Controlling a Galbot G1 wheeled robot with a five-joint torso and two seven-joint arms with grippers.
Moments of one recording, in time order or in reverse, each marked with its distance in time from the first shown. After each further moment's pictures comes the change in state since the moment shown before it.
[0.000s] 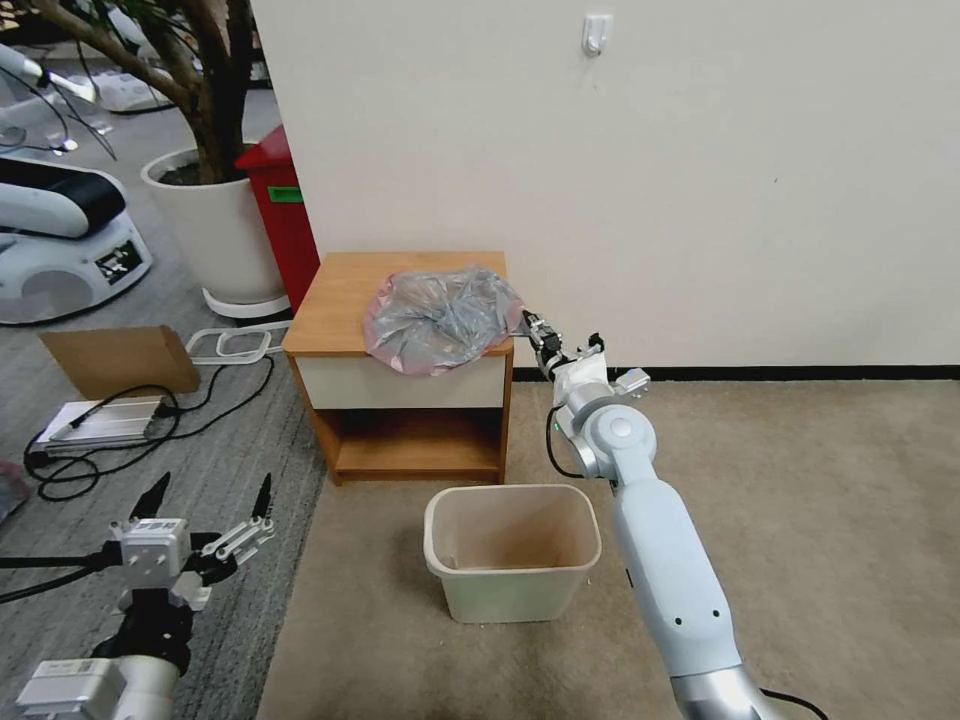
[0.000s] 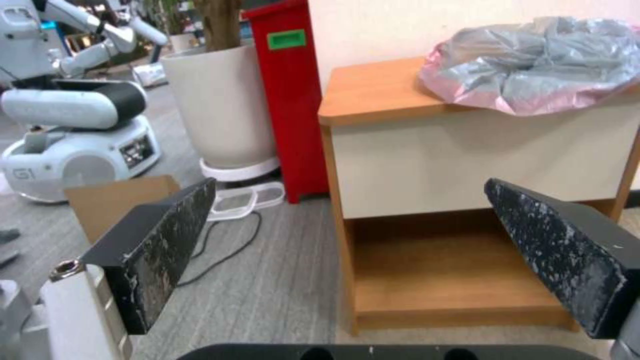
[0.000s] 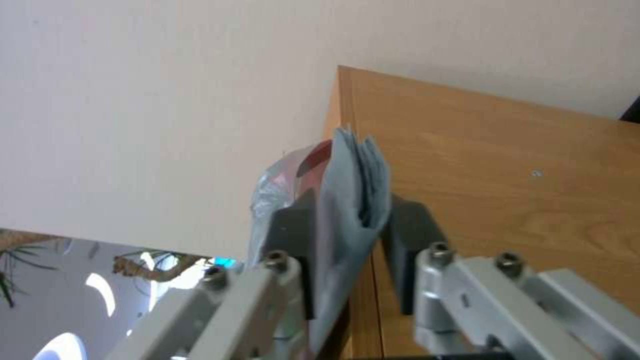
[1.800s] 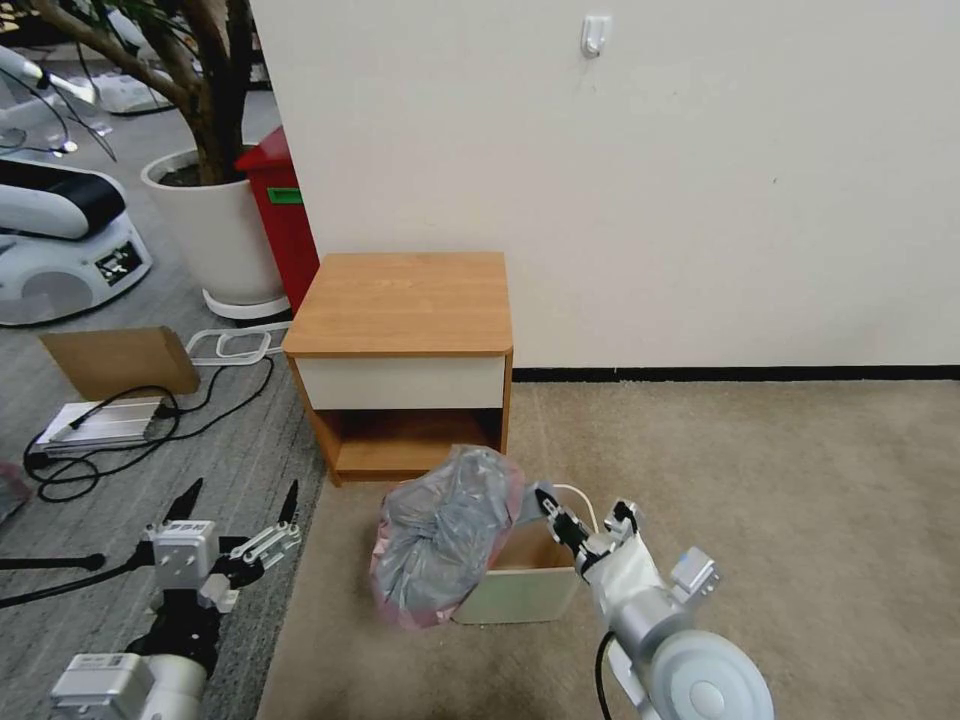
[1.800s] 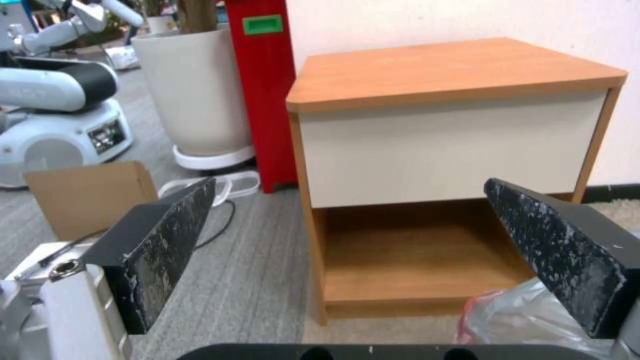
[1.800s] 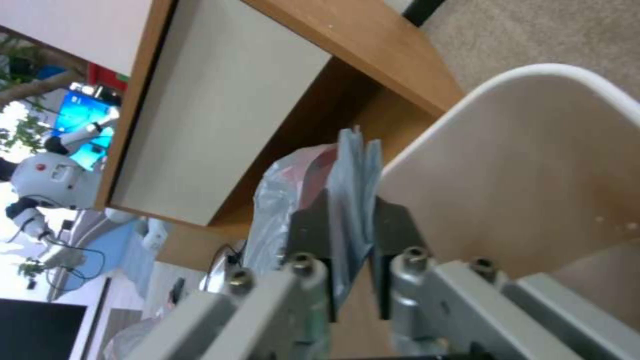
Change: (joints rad) left arm -0.025 -0.012 0.062 0.000 0.003 0.033 0.016; right arm -0.765 -0.217 -0.087 0.654 -0.298 -0.077 0.136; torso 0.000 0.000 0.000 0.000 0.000
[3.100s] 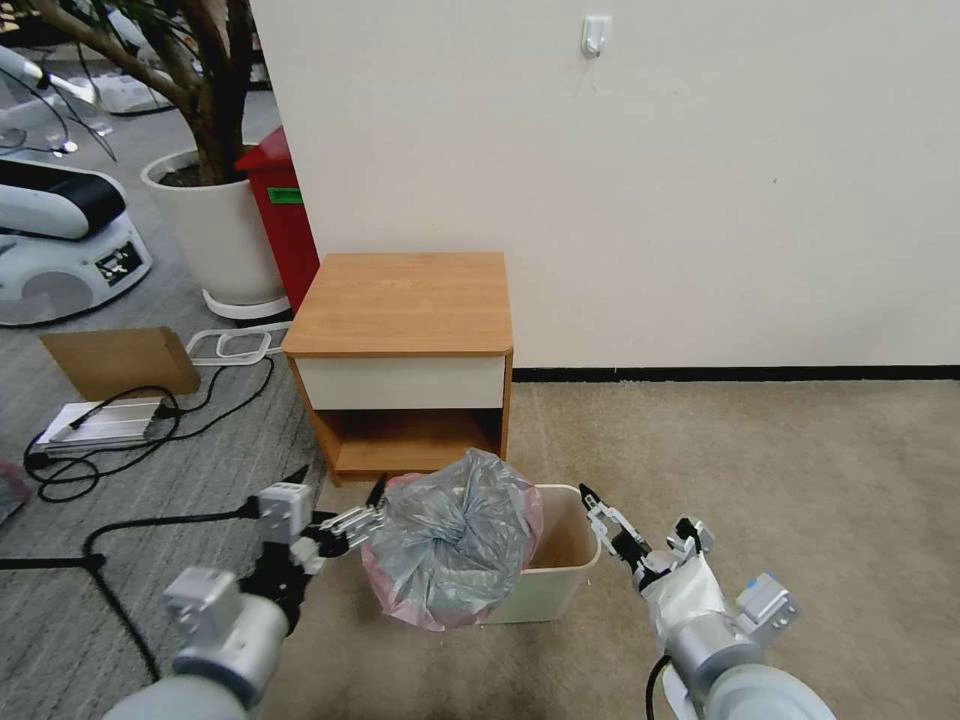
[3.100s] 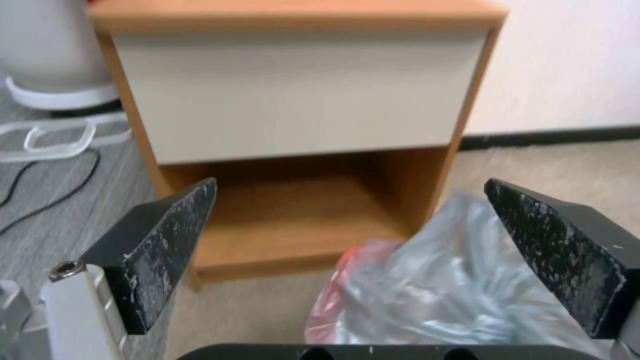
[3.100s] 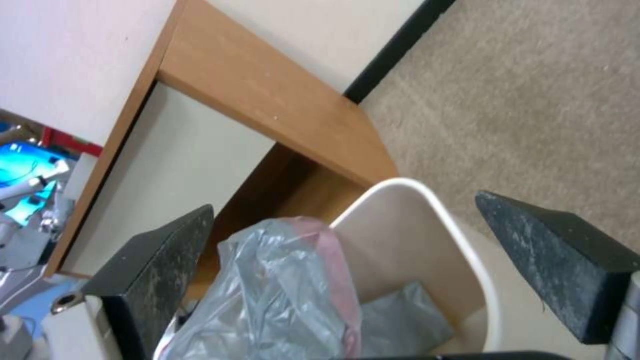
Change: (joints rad) left arm -0.364 0.202 0.287 0.098 -0.207 0.317 -0.123; right arm -0.136 0.046 0.135 0.117 -0.101 0.016 0.036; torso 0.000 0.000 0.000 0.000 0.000
